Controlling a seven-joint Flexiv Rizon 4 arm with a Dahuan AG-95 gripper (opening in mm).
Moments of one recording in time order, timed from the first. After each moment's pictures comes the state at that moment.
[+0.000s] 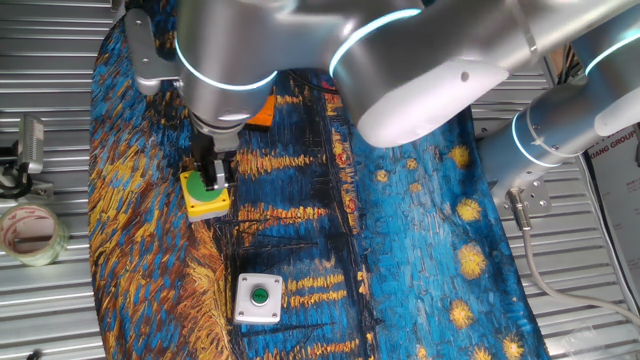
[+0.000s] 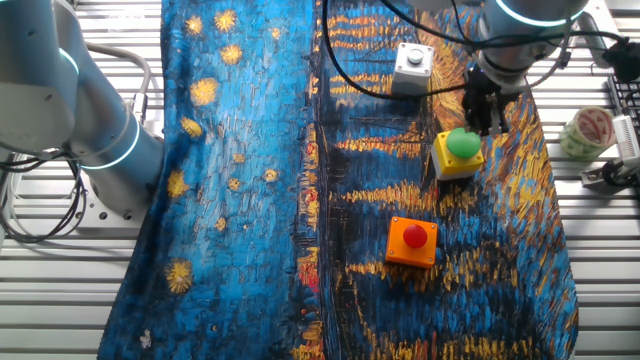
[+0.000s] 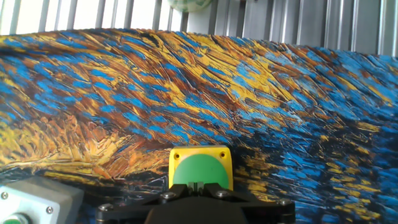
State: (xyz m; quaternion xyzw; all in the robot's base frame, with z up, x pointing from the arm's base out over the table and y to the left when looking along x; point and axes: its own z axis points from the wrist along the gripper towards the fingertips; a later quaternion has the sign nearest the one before) arm 0.613 0.034 0.128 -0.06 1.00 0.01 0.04
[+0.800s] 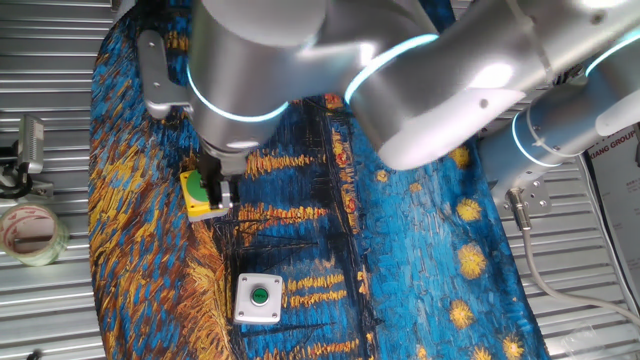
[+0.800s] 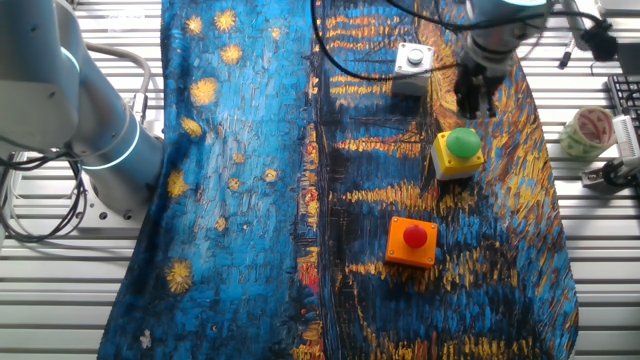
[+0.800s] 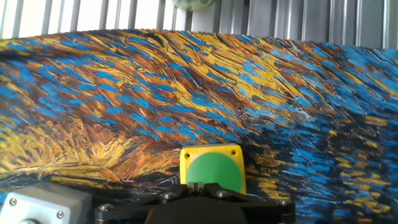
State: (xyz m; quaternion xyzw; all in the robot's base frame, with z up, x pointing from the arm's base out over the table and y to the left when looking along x) arm 0.598 0.066 0.128 -0.03 1.00 0.00 0.04
